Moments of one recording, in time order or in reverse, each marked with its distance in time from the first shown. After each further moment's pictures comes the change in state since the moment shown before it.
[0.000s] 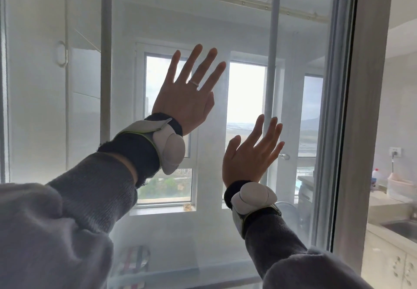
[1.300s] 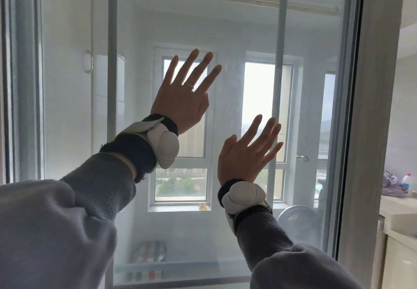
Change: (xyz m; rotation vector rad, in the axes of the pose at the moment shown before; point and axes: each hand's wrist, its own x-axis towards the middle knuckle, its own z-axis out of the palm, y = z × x) left_hand -0.008 -0.016 -0.002 0.074 0.027 -0.006; right_hand -0.009 -0.020 -0.006 -0.068 -0.094 0.014
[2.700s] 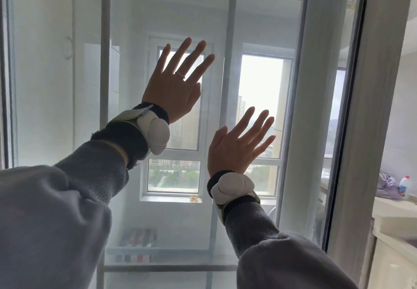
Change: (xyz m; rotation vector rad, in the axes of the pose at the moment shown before) left_hand 0.042 0.099 0.013 0.028 0.032 -0.008; right_hand 0.048 0.099 -0.009 -0.005 -0.052 -0.008
